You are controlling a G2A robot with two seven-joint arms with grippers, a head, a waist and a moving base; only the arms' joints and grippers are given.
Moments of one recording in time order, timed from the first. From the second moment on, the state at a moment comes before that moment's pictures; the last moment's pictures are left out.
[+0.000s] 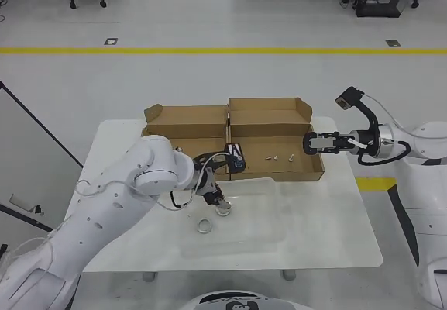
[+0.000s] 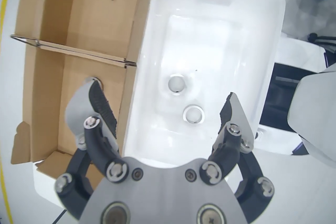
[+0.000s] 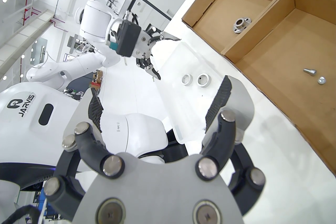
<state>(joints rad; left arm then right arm) 0.88 -1.06 -0.76 -1.84 0.64 -0.49 -1.33 -1.08 -1.01 1.51 -1.44 0.31 -0.28 1.54</state>
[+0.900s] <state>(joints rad) 0.70 -1.12 -0.43 -1.72 0.60 -0.45 -1.37 -1.08 -1.01 1.51 -1.44 0.31 -0.28 1.54</state>
